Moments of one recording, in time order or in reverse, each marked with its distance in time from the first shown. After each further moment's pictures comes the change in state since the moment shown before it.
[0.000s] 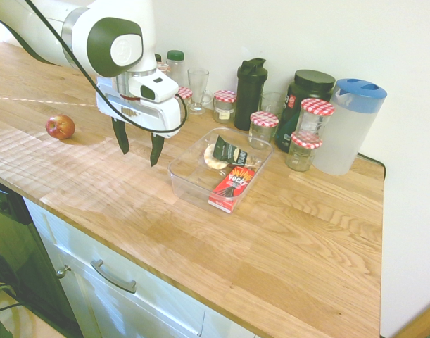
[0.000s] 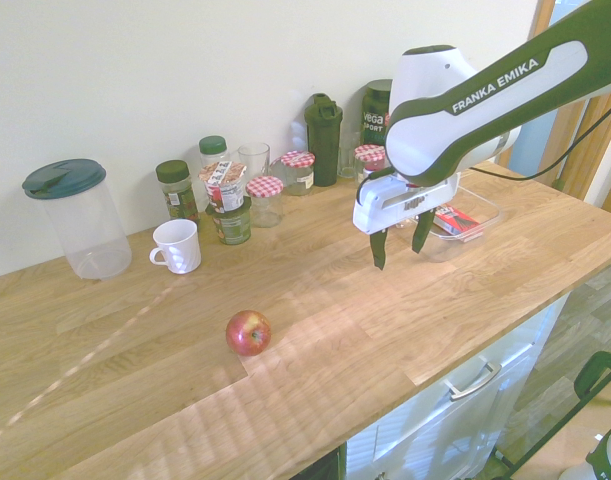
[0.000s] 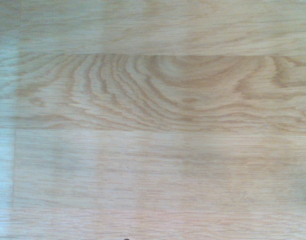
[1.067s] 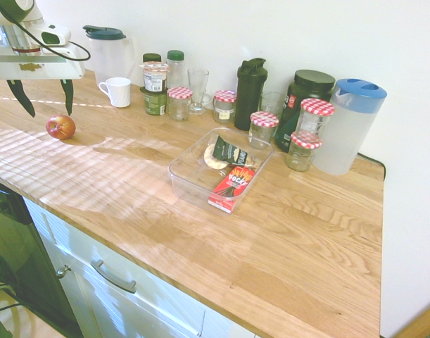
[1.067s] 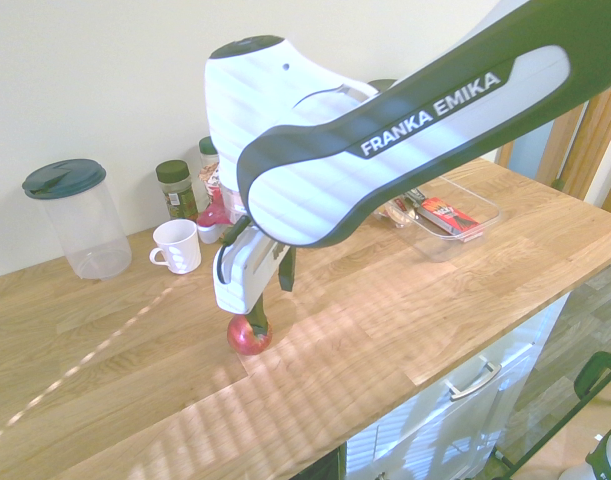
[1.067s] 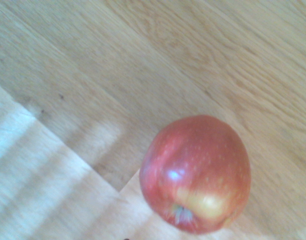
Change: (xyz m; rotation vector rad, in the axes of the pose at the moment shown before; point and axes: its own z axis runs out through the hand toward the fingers) arm -0.210 -0.178 -0.034 0.013 0.078 -0.708
